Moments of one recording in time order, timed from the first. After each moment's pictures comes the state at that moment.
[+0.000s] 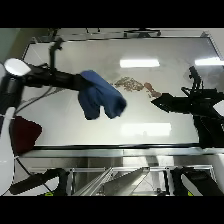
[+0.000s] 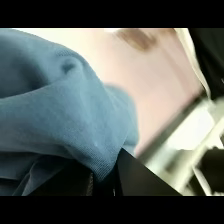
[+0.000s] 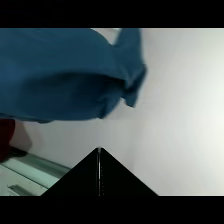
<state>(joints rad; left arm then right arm) -0.15 -1.32 1.42 0.73 -1.33 -1.19 0.06 -0.84 0.88 -0.77 1.05 1.56</state>
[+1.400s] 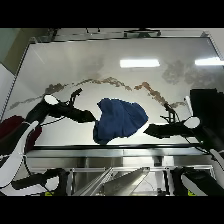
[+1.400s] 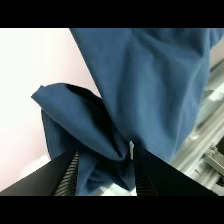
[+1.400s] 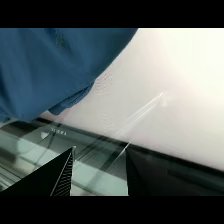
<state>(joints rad) -0.12 -1.38 0.89 0.77 -1.19 -1.08 0.09 -1.01 0.46 -0.75 0.98 1.33</state>
